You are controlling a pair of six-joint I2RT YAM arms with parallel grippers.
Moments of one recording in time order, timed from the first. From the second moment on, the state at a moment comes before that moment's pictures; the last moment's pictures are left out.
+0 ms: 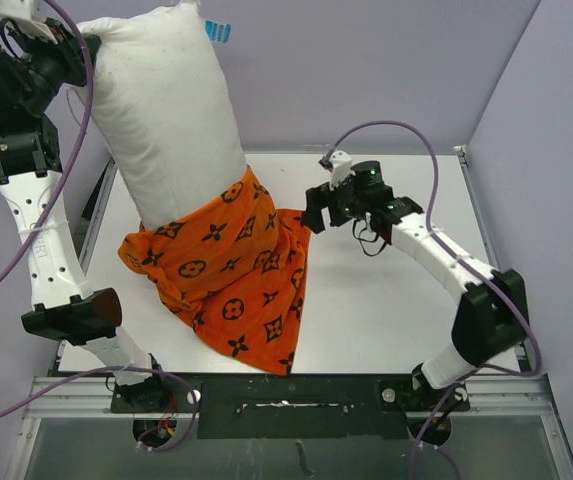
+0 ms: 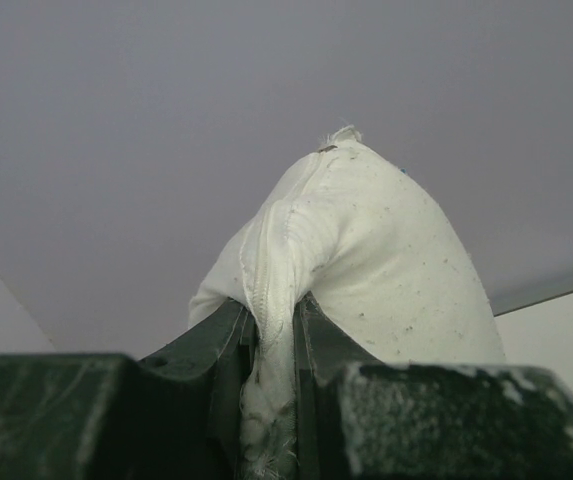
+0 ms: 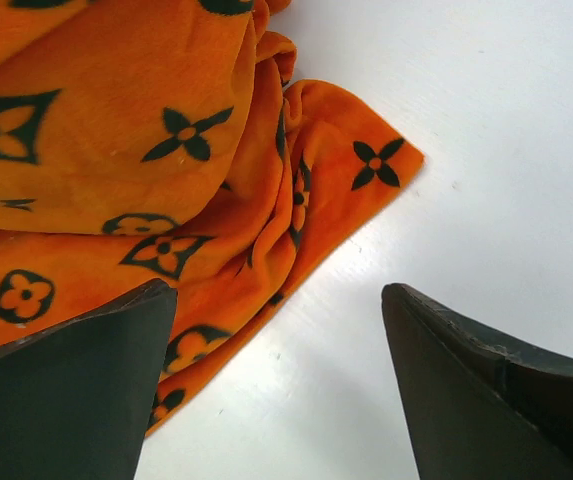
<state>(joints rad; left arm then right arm) 0.24 1.70 2.35 -0.40 0.54 -0.11 0.45 1.64 1.29 -0.30 -0.34 -0.03</state>
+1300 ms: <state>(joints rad) 0.25 1.70 2.21 -0.24 0.53 -0.10 0.47 2.27 1.73 -0.40 -0.41 -0.25</state>
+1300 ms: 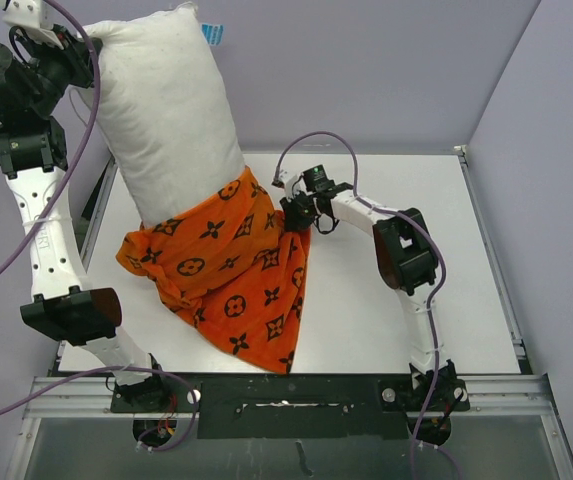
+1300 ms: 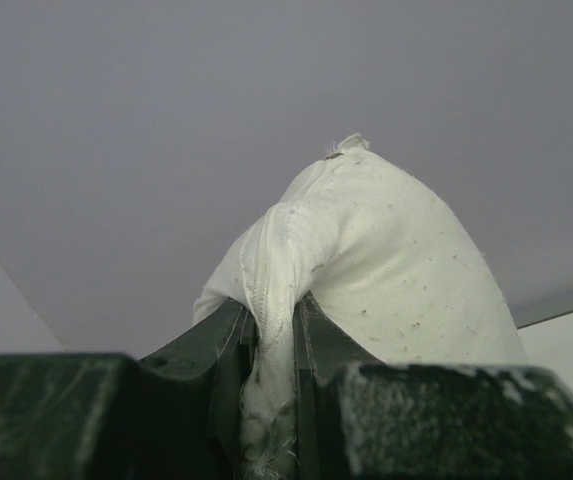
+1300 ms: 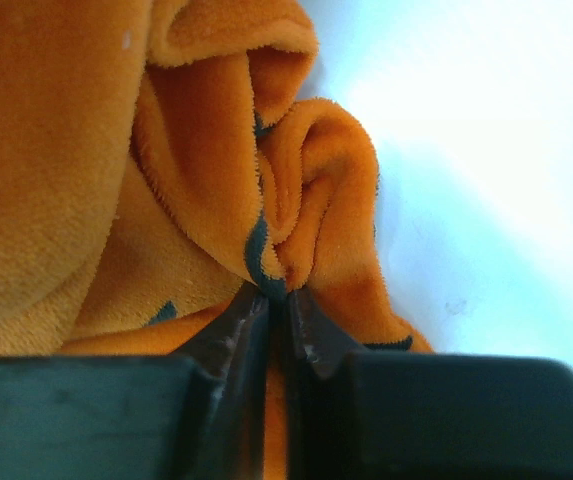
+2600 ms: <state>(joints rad) 0.29 1.66 2.30 -0.34 0.15 0.06 -0.39 1.47 0.96 -0.59 0.12 0.43</state>
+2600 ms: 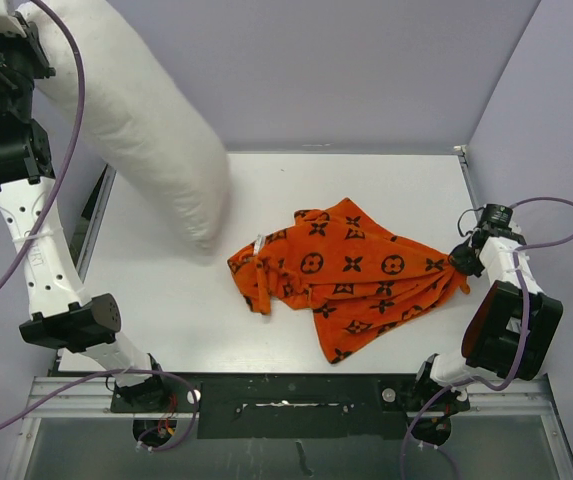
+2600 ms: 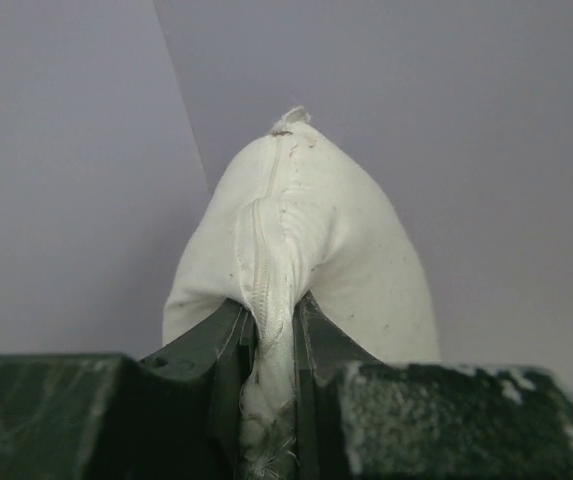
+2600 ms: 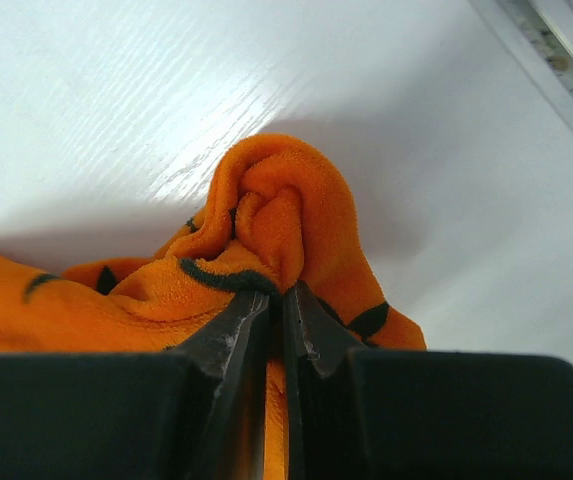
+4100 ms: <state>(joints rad) 0.11 1.48 1.65 -0.15 0.16 0.07 0.46 1.32 0.87 -0.41 0.37 0.33</state>
